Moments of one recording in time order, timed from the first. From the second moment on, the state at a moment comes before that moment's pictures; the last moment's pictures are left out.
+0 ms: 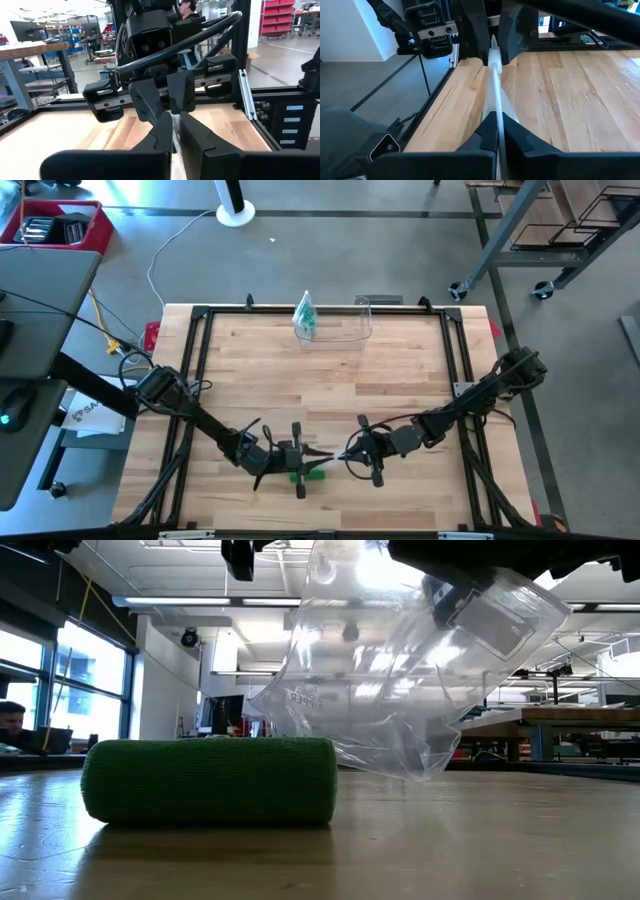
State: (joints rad) left arm -0.60 1.88 0.89 1.03 -0.71 0.11; right arm 0.51 1.61 0.70 0.65 0.26 0.18
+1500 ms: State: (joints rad) left arm -0.58 1.85 0.89 0.97 -0.64 0.13; right arm 0.51 1.61 0.70 0.65 0.26 0.18
